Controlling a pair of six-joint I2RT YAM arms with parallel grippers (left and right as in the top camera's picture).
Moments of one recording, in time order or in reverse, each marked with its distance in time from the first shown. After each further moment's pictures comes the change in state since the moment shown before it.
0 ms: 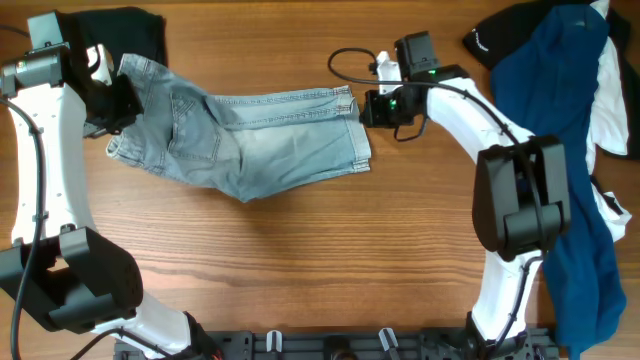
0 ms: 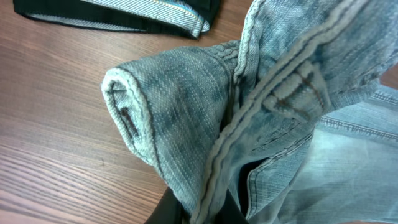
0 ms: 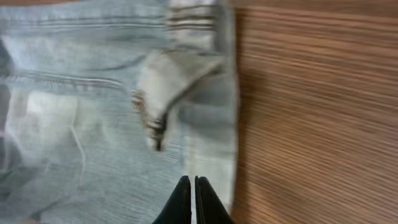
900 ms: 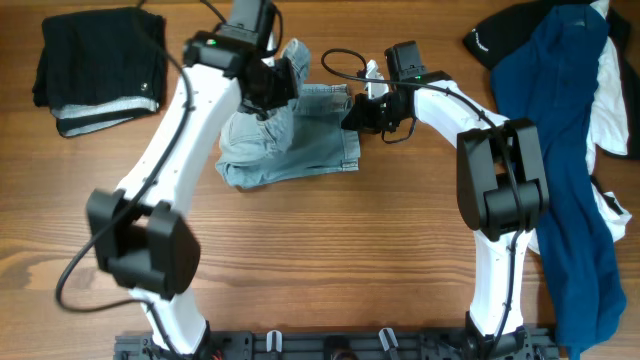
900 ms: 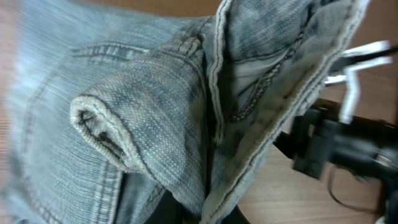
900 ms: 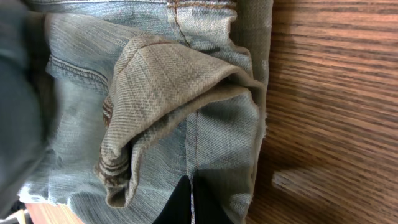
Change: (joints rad) left arm -0.583 0.151 0.088 0.154 0.091 -0.369; right arm 0.000 0.157 0.039 0.088 -0.190 0.083
